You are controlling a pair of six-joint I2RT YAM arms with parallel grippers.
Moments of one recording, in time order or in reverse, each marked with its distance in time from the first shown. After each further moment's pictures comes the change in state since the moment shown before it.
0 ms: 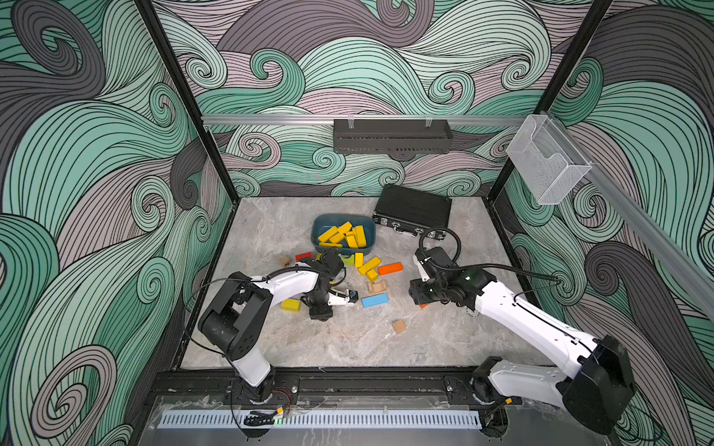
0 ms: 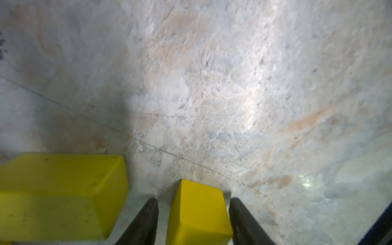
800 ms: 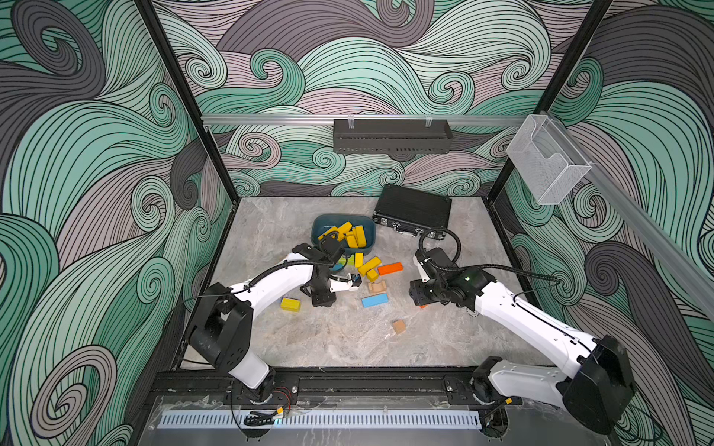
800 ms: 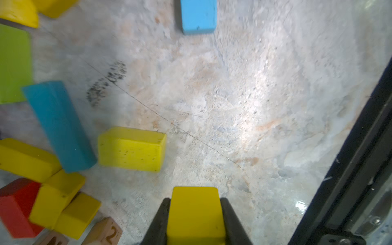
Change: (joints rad) left arm -0.003 -0.119 0.217 -0.217 0.043 -0.132; right arm 0.000 0.000 -0.012 0.003 0.000 0.000
